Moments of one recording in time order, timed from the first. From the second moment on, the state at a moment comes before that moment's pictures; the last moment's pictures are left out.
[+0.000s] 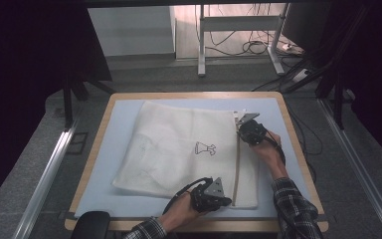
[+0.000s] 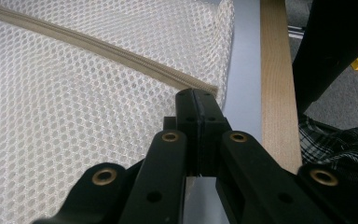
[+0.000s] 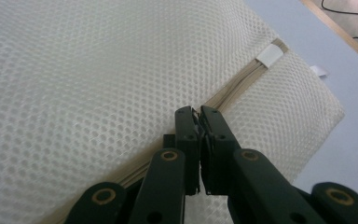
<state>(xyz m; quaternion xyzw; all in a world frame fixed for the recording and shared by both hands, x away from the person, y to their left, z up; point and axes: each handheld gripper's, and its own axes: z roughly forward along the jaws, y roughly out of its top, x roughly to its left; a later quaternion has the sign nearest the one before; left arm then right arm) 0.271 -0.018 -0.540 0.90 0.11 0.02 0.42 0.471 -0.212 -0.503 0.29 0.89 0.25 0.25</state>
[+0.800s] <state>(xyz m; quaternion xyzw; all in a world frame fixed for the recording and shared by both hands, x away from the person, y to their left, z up) 0.270 -0.018 -0.540 0.90 0.11 0.02 0.42 0.501 -0.210 -0.506 0.31 0.88 0.25 0.26</state>
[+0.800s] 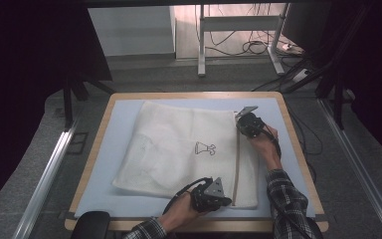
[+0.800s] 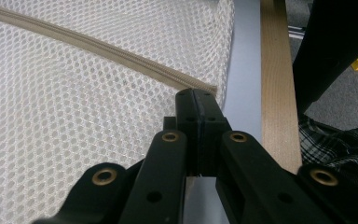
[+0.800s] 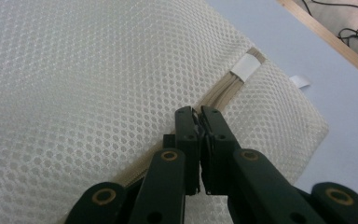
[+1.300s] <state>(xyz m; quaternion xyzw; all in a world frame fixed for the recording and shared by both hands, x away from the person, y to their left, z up) 0.271 -0.018 -0.540 0.90 0.11 0.02 0.42 0.517 -0.209 -0.508 0.32 0.87 0.25 0.27</state>
